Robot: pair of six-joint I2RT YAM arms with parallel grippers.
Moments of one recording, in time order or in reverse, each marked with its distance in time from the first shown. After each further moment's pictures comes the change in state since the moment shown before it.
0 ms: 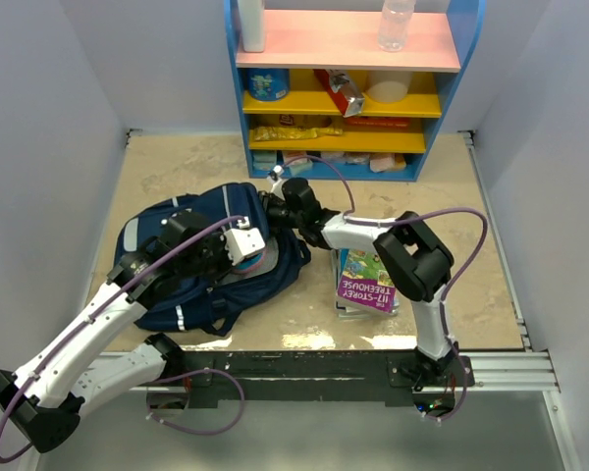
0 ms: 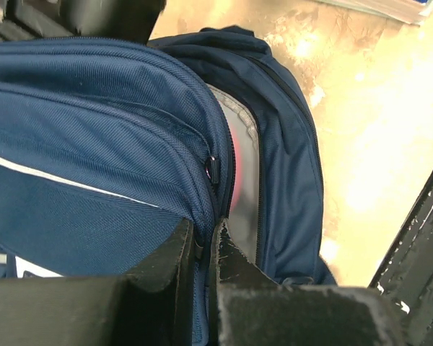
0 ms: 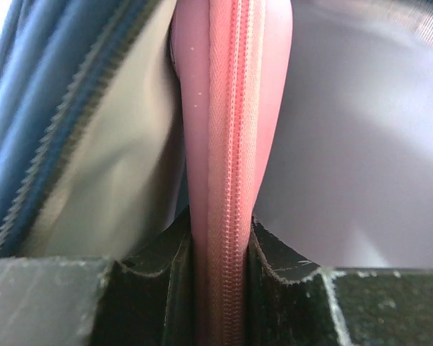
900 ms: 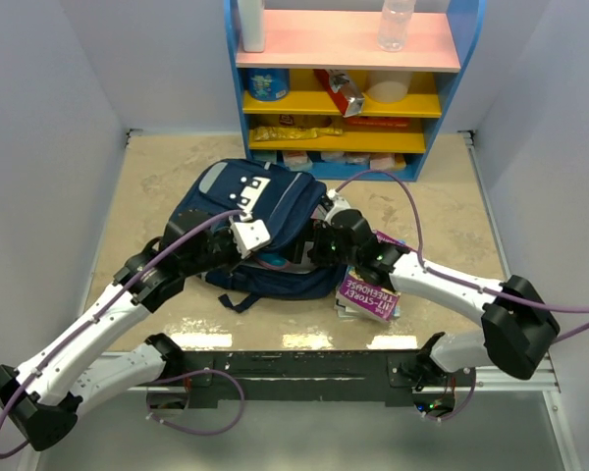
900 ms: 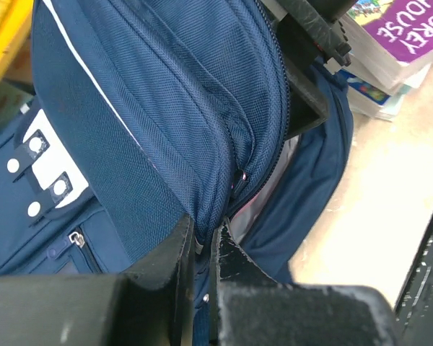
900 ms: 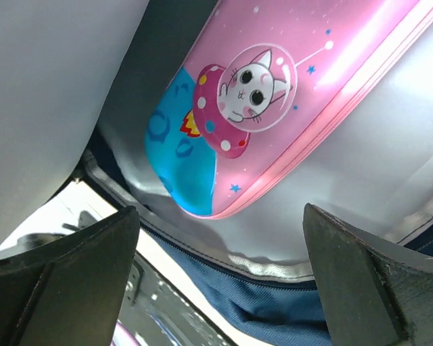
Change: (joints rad) left arm -0.028 0.000 -0.037 0.248 0.041 -0.076; right arm 0.041 -0.670 -0.480 -0.328 0.429 -0.267
